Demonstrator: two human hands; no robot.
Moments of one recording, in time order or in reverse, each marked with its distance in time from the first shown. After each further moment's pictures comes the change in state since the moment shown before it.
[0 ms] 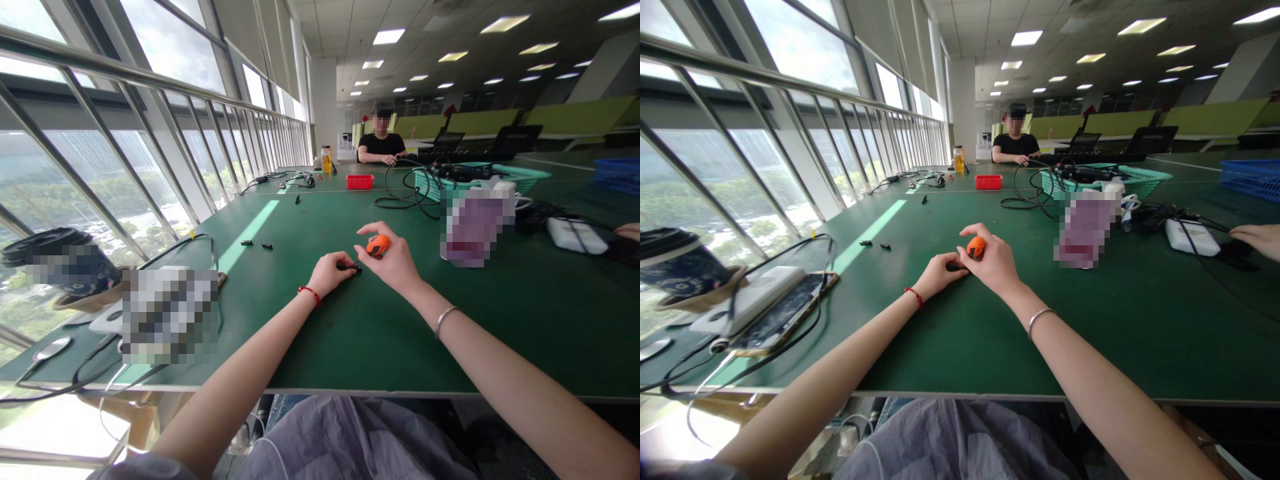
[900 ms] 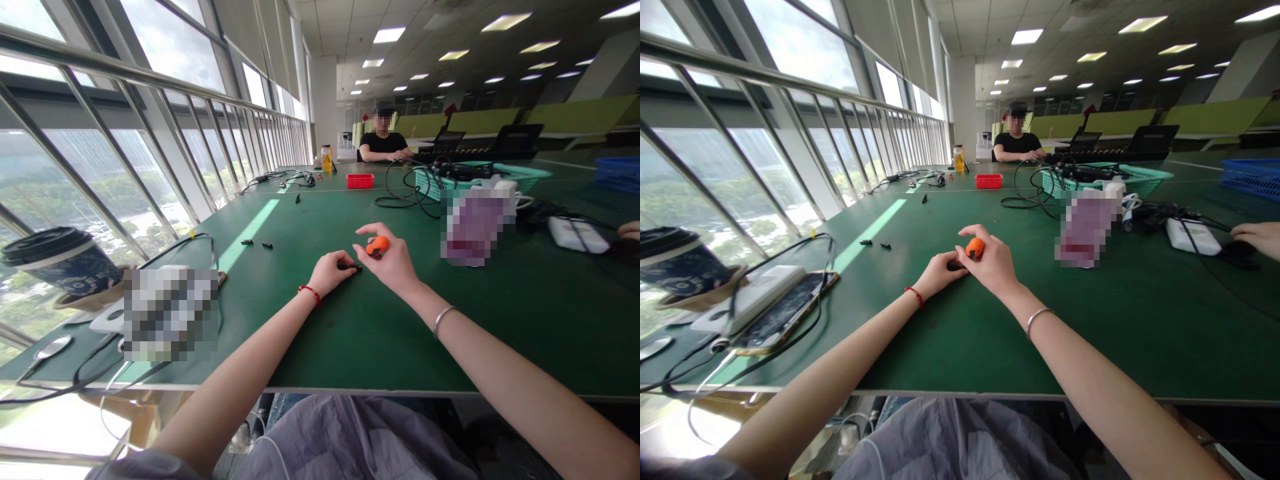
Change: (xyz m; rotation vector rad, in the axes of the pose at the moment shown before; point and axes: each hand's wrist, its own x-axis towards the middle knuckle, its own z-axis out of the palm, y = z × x) left_hand 0.001 -0.002 0.000 0.012 -0.001 0.002; right_hand -0.003 0.001 0.004 -0.020 0.028 -0.048
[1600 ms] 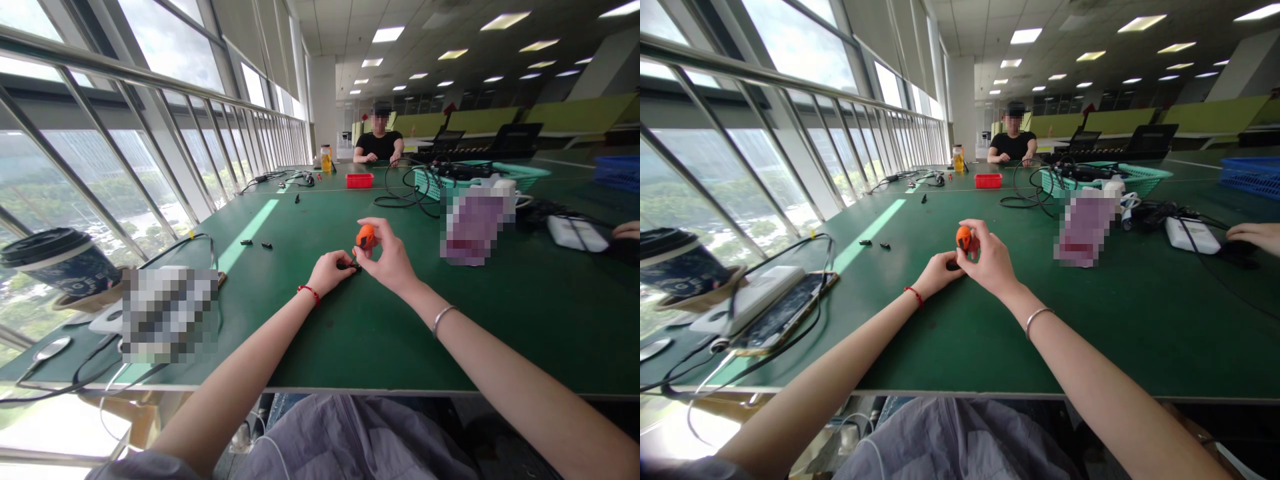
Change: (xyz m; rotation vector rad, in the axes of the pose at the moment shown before) left_hand -0.001 0.002 -0.001 0.015 -0.005 0.008; right_hand 0.000 0.000 0.000 0.050 -0.039 -0.039
